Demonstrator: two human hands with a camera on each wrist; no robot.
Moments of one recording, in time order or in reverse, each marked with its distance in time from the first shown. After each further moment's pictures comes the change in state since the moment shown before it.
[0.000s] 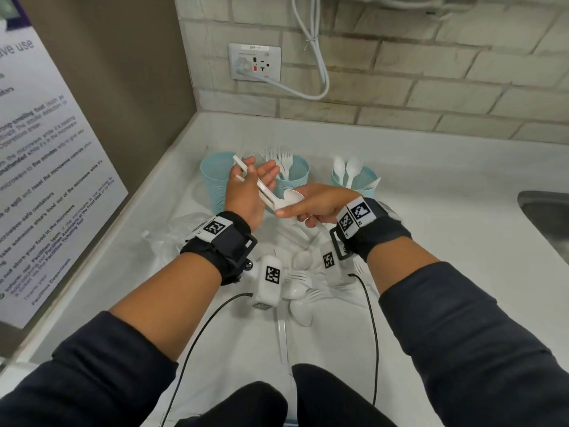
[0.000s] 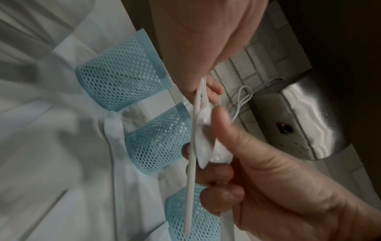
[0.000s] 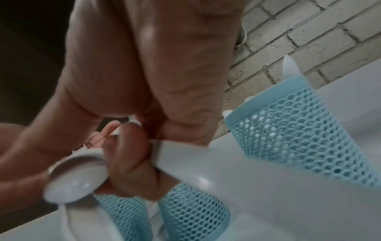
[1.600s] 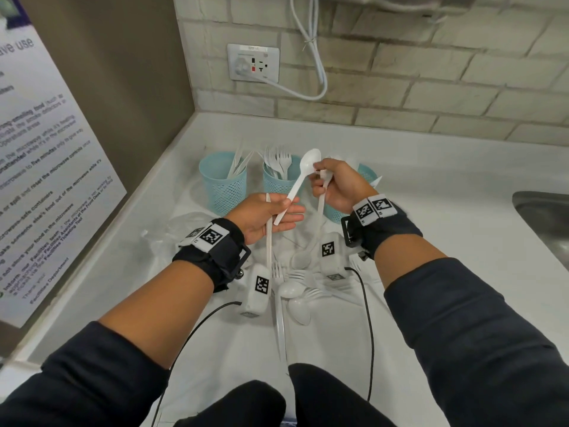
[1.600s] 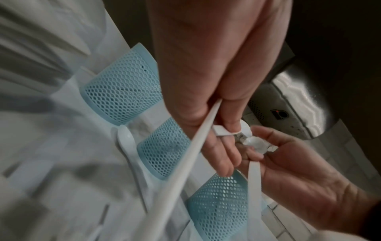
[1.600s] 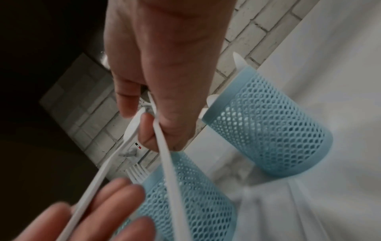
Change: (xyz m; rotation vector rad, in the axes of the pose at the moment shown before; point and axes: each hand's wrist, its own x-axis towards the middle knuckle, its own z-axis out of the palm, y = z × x) left_hand -0.017 -0.004 -0.010 0.410 -0.318 -0.431; right_hand -0.003 0.013 -0.025 1.014 0.317 -0.248
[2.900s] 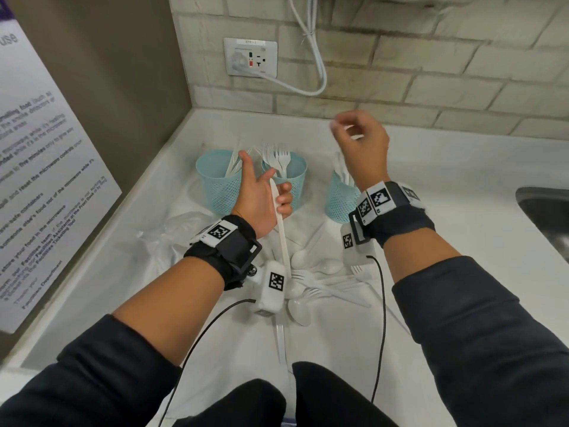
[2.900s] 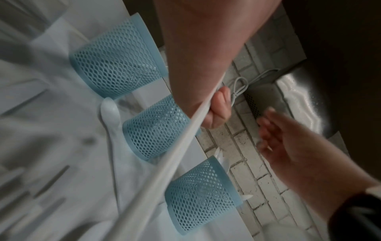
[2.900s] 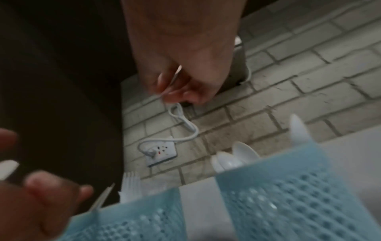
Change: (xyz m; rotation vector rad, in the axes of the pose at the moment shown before) left_hand 0.014 0.009 0.008 -0.488 -0.037 0.087; right_hand -0.004 -0.030 -0.006 -0.699 0.489 -0.858
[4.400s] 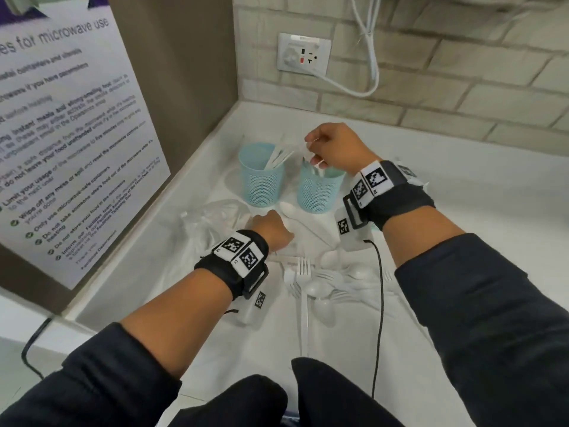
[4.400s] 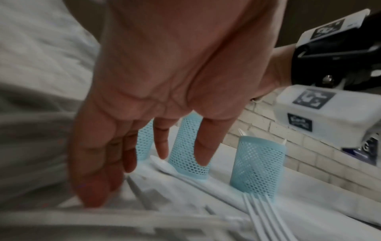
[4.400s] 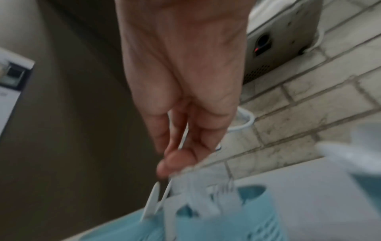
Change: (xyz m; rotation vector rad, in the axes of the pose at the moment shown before) left_hand -0.040 -0.005 -0.038 1.688 0.390 -0.345; right_hand 0.000 -0.044 0.075 -0.190 -0.725 0.231
